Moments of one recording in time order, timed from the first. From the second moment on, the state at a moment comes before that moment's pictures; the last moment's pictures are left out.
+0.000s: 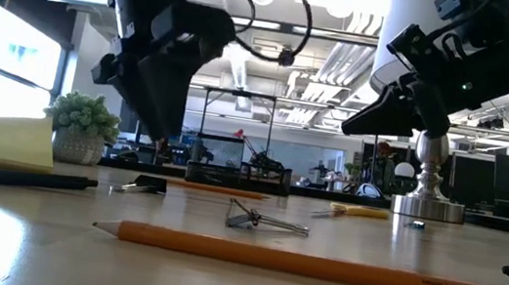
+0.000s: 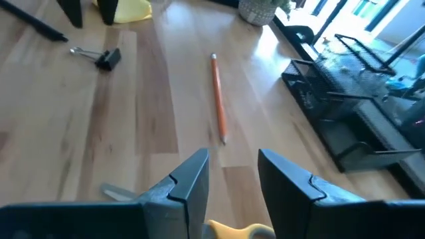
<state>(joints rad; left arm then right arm) -0.09 1.71 1.11 -0.69 -0.20 -0.97 0.12 1.32 0.40 0.45 0.44 -0.13</state>
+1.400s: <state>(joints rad) -0.05 1.83 1.12 -0.72 -0.18 -1.03 0.12 1.32 0.37 0.48 0.41 -0.09</state>
